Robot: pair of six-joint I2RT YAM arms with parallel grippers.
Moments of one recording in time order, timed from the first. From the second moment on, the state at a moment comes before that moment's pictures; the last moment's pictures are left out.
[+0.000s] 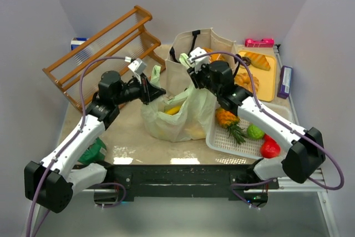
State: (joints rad) left arm -0.39 1.08 0.86 0.04 0.66 -0.34; right arm 0.64 1.40 1.16 -0.05 0.10 -0.22
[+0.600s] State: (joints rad) left arm -0.29 0.98 1.03 -0.18 0.48 -0.36; right arm 0.65 1.05 1.11 -0.08 0.20 -0.12
